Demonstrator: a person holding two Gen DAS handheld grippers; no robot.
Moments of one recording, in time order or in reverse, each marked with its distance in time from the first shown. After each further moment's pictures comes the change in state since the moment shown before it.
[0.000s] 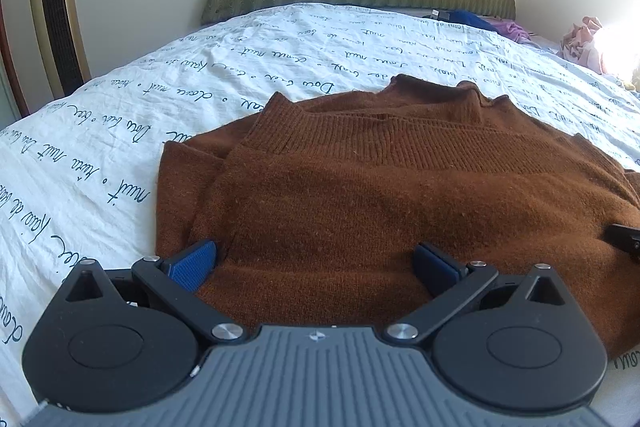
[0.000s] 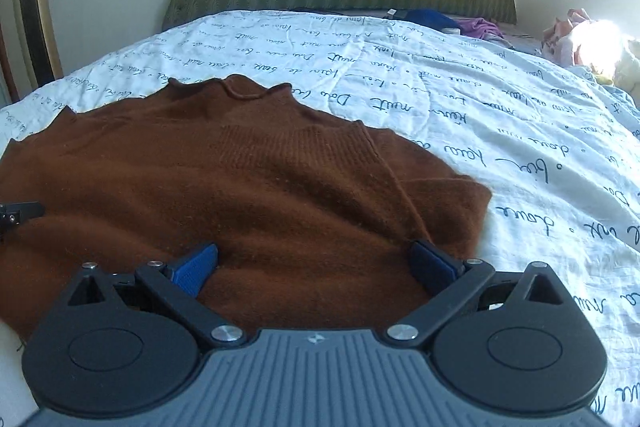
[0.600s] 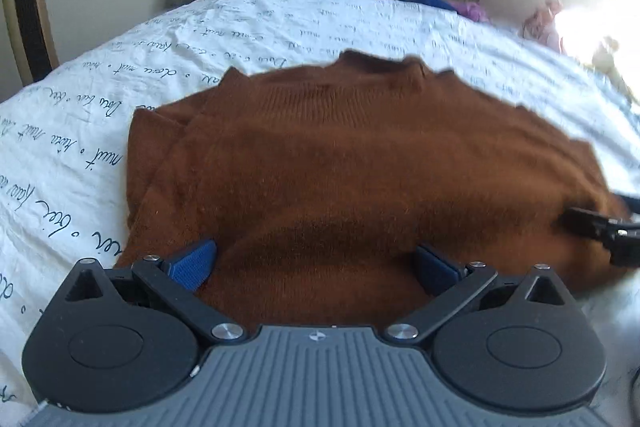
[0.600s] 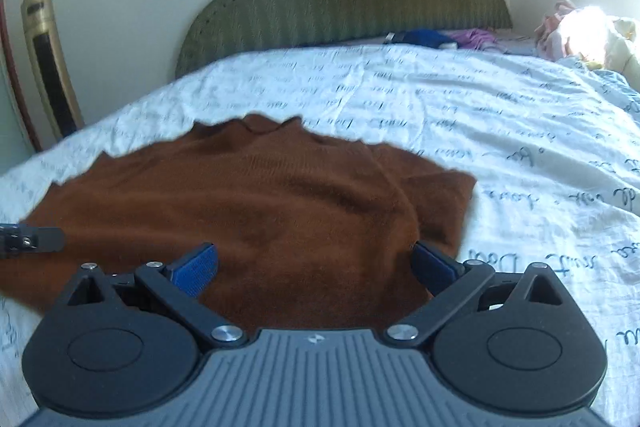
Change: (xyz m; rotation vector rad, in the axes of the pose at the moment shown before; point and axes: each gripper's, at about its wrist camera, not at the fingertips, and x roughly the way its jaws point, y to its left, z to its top) left arm -0.032 -0.017 -0.019 0.094 0.034 -0.097; right arm -0.031 0.014 -0.015 -0.028 -0.002 0.041
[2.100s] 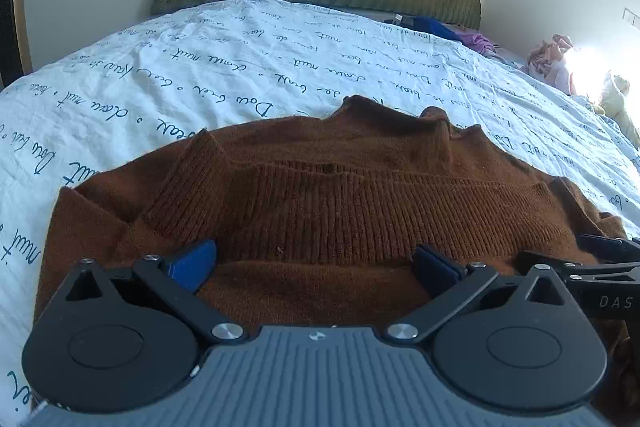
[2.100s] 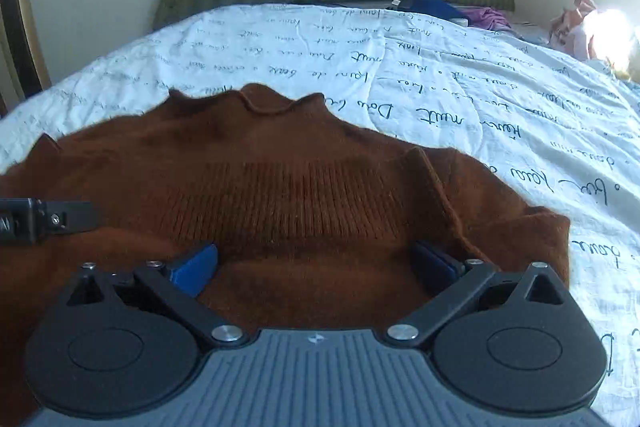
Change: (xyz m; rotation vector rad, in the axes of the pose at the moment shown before) left arm 0.076 0.014 0.062 -0.136 -0.032 -0.083; right arm 0.079 0.022 0.056 0.064 0.049 -0.023
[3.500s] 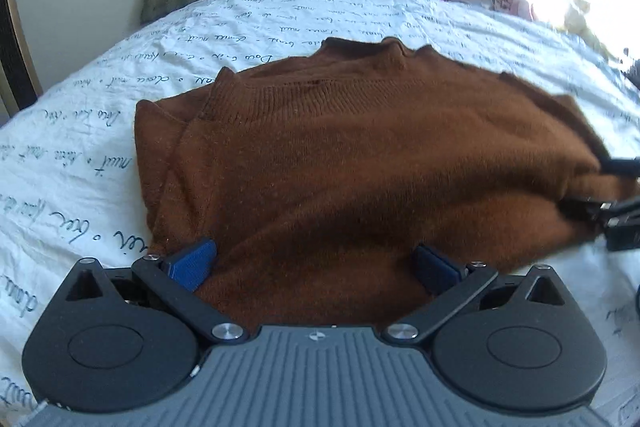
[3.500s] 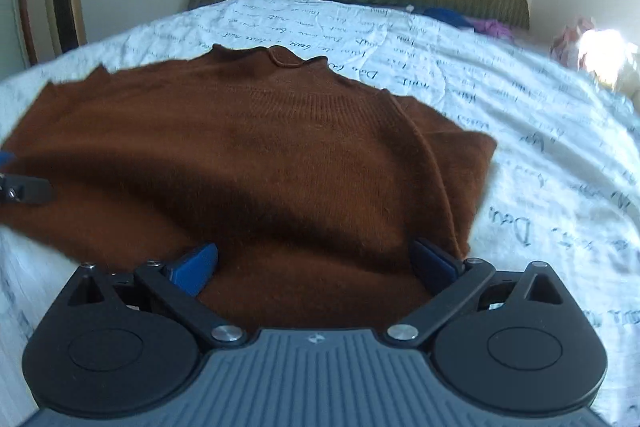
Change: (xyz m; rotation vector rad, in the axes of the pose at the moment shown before) left arm -0.093 0.003 -0.070 0.212 0.073 0.041; right arm -0.087 -0.009 -0.075 -0.132 0.007 -0.022
